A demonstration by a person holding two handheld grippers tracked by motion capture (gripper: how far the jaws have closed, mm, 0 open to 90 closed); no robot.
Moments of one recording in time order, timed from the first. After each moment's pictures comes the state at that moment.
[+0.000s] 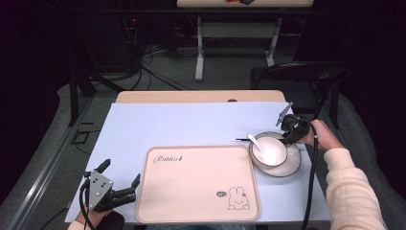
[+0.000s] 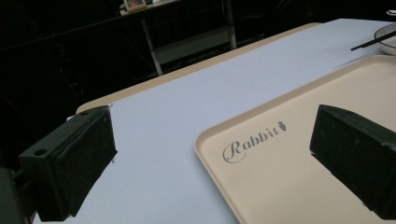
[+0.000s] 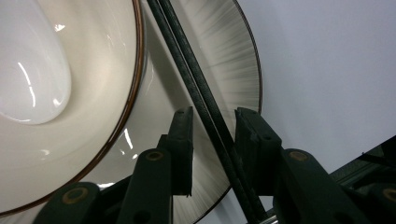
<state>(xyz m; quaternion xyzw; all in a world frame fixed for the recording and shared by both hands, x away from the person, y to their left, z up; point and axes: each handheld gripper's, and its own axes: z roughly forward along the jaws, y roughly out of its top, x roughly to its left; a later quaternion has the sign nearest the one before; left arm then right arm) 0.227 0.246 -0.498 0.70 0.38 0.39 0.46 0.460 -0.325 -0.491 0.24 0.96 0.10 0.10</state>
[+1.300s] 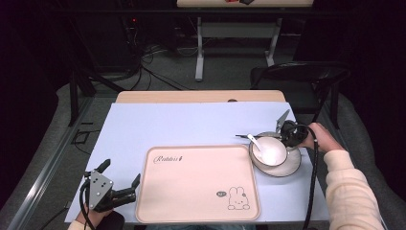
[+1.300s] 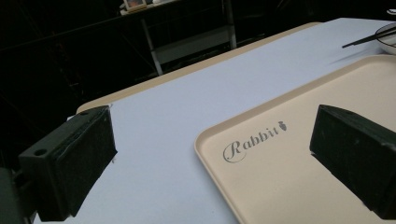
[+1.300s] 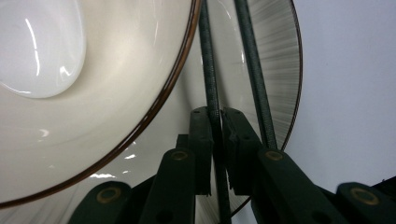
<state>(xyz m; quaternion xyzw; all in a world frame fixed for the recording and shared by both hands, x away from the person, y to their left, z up) 0.227 0.245 -0.498 0.70 0.39 0.39 0.46 0.454 -0.325 -0.507 0.17 0.98 0.09 0.10</state>
